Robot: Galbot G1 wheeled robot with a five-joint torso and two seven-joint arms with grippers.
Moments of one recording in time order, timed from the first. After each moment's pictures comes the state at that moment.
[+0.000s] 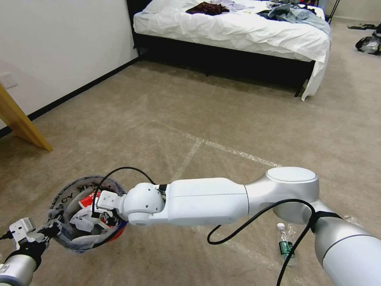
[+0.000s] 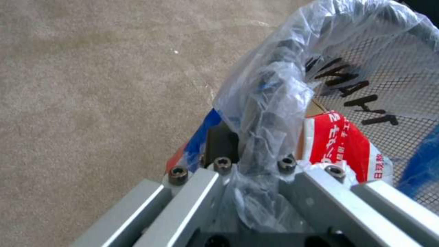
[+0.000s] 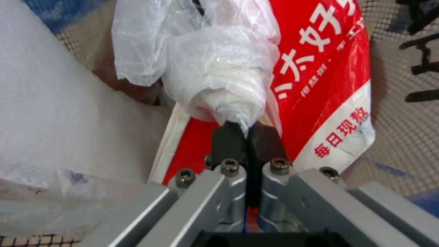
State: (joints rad) left arm 1.63 -1.51 -1.20 -2.21 -0.75 0.66 0.07; right arm 0.06 1.53 -1.15 1.55 0.97 -0.74 0.17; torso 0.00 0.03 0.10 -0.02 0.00
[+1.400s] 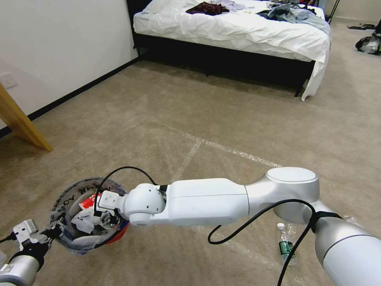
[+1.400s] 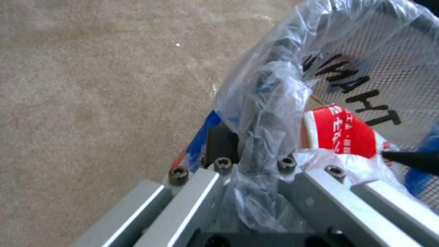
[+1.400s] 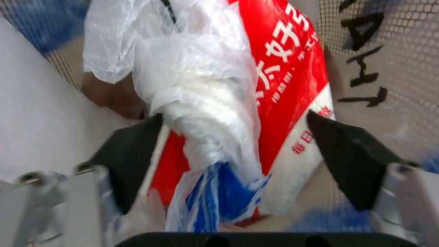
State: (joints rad) left arm 1.62 -1.51 -1.20 -2.17 -0.73 0.66 0.08; right arm 0.08 1.51 -1.14 1.56 0.97 -0.73 0.20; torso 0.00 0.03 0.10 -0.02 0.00
